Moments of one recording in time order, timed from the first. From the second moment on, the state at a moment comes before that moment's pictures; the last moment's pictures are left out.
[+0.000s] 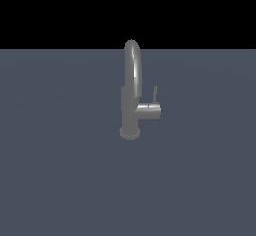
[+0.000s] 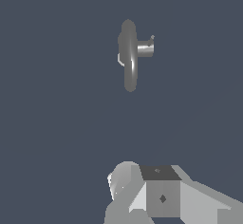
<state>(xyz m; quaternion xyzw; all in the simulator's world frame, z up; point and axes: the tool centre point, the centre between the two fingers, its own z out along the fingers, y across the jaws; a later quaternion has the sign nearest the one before) -0.261 -0.007 0.487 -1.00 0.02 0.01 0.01</state>
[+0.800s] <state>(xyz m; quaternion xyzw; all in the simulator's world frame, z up) -0.237 -0.009 0.483 -1.00 0.05 0.04 0.04</state>
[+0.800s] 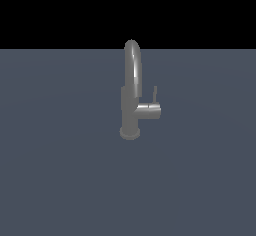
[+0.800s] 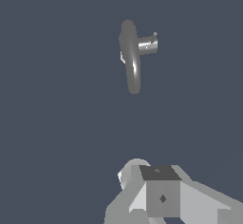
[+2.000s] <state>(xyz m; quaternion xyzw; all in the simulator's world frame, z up) -0.114 -0.033 0.433 -0.94 0.20 0.20 0.19</state>
